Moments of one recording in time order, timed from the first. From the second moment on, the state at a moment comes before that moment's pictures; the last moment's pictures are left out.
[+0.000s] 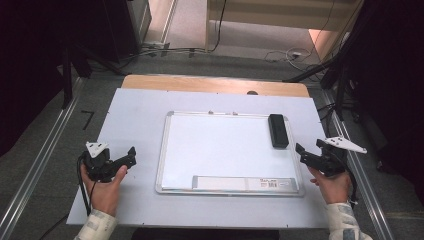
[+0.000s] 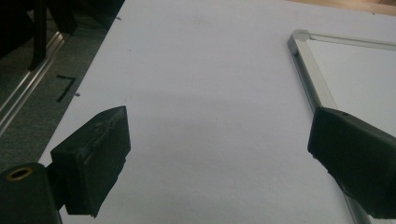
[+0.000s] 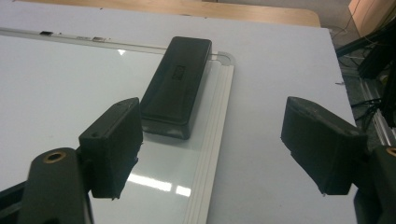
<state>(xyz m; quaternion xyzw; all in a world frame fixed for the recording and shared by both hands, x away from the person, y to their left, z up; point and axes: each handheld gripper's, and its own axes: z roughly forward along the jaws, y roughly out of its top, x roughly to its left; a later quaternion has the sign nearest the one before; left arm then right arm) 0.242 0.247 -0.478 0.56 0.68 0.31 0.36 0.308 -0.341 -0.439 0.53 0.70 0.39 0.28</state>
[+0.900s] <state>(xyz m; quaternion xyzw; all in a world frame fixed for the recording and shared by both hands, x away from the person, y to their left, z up) 0.244 0.254 -0.480 0.55 0.69 0.31 0.36 0.284 -0.378 -0.452 0.56 0.68 0.36 0.28</state>
